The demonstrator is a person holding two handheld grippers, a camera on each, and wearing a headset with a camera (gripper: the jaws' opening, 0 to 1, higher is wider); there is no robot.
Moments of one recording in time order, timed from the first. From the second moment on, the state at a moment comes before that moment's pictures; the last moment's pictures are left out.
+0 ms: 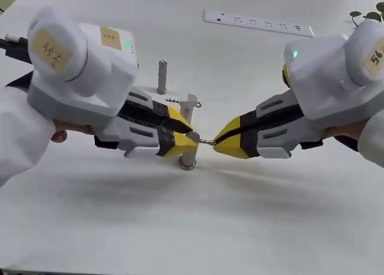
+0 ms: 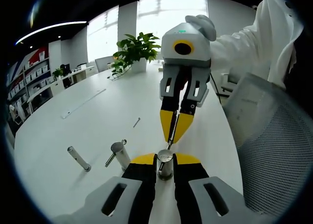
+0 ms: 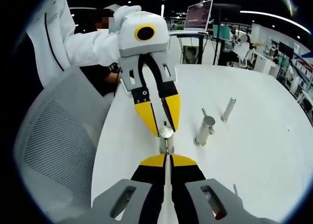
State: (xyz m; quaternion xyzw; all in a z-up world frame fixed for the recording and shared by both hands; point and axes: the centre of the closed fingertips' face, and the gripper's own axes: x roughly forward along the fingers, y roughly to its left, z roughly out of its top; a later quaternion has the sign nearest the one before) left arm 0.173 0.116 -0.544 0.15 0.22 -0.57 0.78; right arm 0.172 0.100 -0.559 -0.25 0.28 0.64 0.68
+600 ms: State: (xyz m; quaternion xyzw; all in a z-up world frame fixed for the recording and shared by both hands) left arm 0.176 0.120 -0.546 0.15 0.22 -0.57 0.78; right arm 0.173 0.112 -0.561 -0.24 0.28 0.64 0.67
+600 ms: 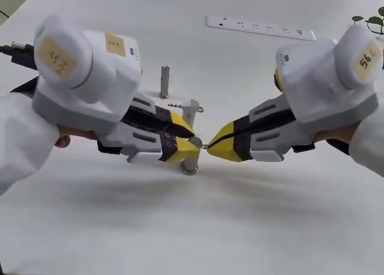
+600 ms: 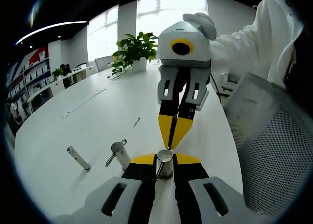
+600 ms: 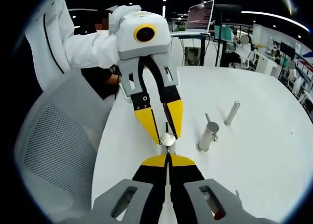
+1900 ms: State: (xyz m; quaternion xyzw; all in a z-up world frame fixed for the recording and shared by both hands) left arm 0.145 0.169 -0.556 0.04 0.23 -0.47 0.85; right arm 0.175 0.135 -0.570 -0.23 0.29 0.62 0.69
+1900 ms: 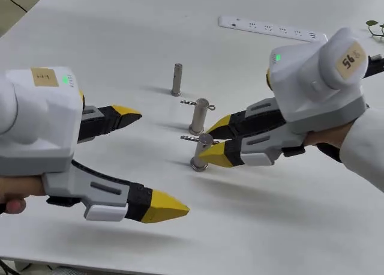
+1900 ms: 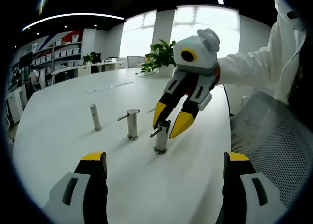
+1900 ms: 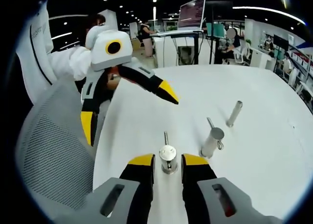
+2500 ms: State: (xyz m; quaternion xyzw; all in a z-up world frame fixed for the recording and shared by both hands) left arm 0.143 0.174 -0.555 0.05 0.23 -0.45 0.86; right arm 0.173 0.138 -0.571 -0.26 0.29 0.62 0.68
